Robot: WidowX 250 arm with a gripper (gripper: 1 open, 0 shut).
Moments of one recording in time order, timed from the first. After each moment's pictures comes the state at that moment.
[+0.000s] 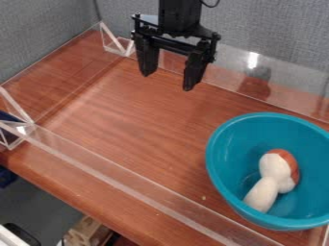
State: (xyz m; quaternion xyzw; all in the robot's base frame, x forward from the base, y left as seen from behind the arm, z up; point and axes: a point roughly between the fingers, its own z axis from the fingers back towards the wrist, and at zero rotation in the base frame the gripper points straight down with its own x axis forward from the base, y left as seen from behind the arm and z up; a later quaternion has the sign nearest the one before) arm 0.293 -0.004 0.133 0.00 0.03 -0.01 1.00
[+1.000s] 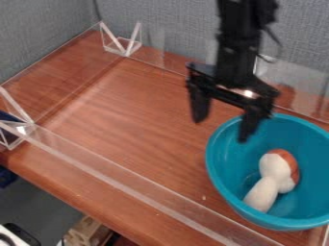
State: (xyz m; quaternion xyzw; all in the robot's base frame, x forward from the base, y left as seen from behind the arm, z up) arm 0.277 -0.094 0.099 -0.03 0.03 -0.08 1.00
